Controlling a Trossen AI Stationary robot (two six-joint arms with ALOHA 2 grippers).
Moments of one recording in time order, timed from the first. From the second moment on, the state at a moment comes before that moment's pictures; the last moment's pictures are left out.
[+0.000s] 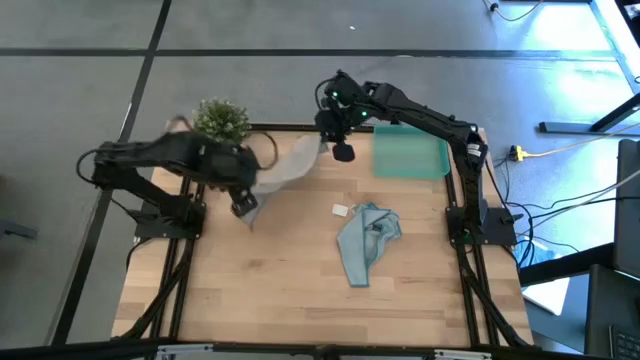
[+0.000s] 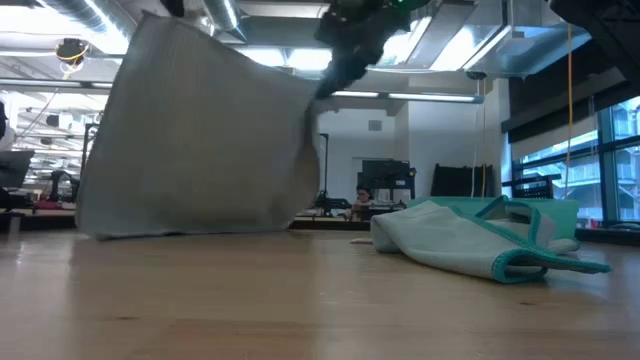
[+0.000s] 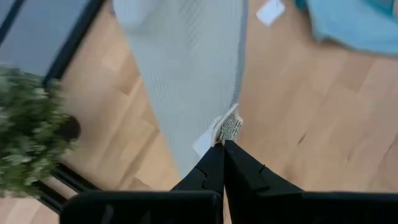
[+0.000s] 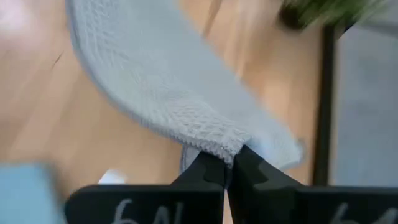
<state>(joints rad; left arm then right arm) -0.09 1.36 1.66 -1.56 -0.28 -0.59 -0.46 2.00 2.05 -1.02 -0.37 -0.62</state>
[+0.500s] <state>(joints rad) -0.08 1.47 1.50 -1.30 -0.12 -0.62 -0.45 2.00 1.85 -1.24 -0.39 -0.64</state>
